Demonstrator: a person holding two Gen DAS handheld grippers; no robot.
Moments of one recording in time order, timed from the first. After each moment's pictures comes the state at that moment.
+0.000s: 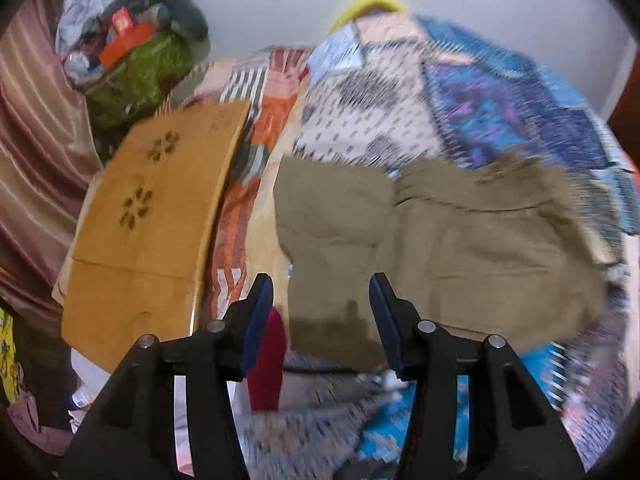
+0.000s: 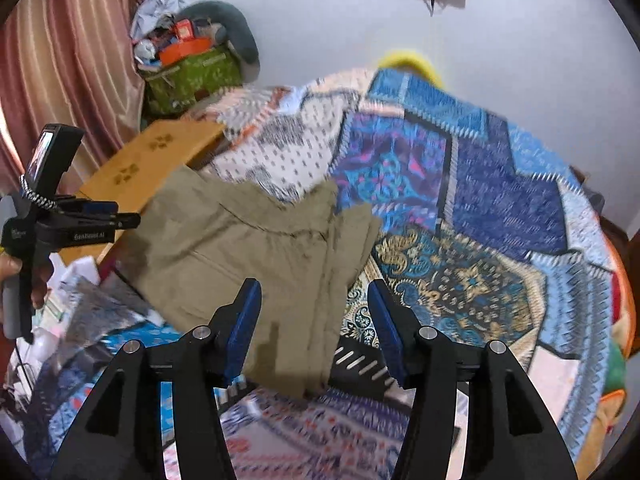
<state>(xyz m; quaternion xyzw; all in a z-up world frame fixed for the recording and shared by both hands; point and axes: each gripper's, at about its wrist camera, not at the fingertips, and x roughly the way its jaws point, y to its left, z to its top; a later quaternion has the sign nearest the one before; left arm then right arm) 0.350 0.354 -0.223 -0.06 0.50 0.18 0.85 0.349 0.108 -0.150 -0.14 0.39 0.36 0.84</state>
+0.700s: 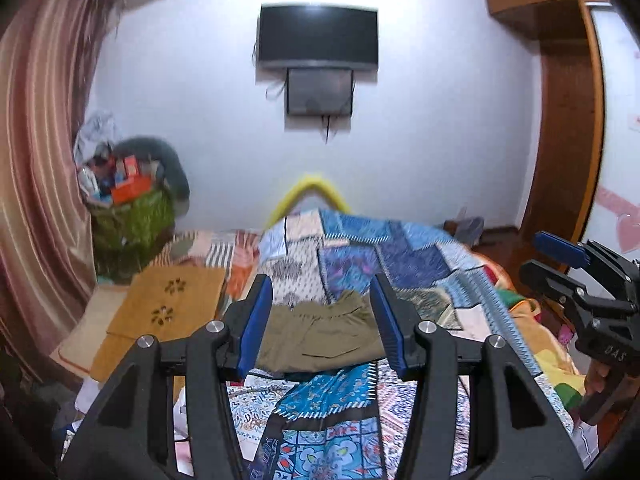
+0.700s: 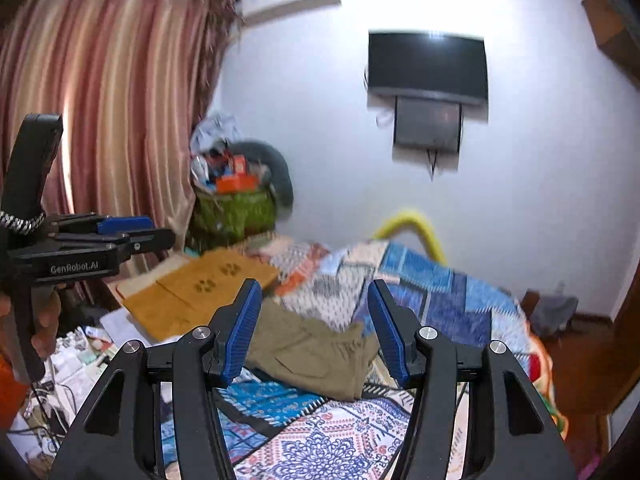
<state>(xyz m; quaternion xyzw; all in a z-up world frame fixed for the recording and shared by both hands) 0.108 0.194 0.027 -0.03 0.20 0.11 0.97 0.151 0.016 0.041 -0.08 0.14 0.41 0.90</state>
